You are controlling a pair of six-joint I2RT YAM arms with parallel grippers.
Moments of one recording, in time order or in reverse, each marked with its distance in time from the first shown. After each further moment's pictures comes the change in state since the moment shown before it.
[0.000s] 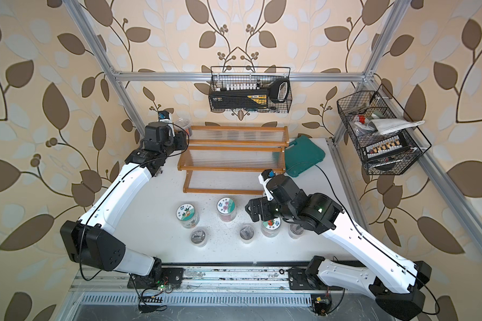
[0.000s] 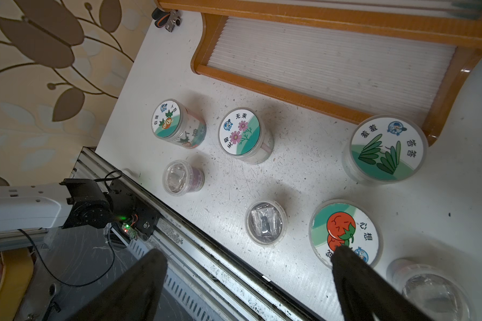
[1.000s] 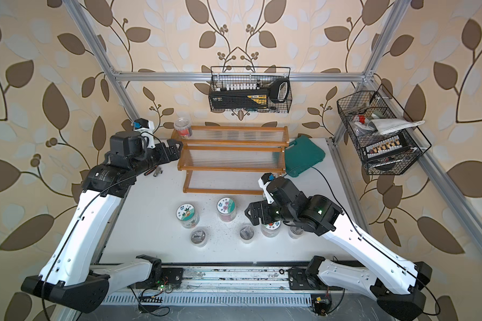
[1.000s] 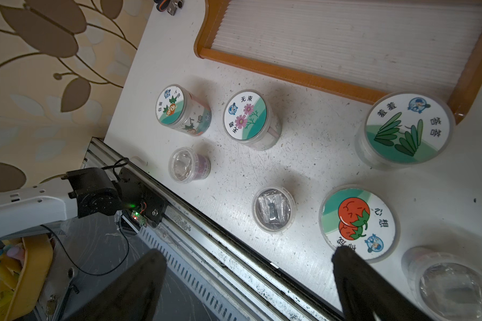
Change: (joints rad) left arm 0.000 -0.328 0.039 -0.408 0.228 -0.193; right arm 0.021 -0.014 -0.047 -0.008 -0.055 0.042
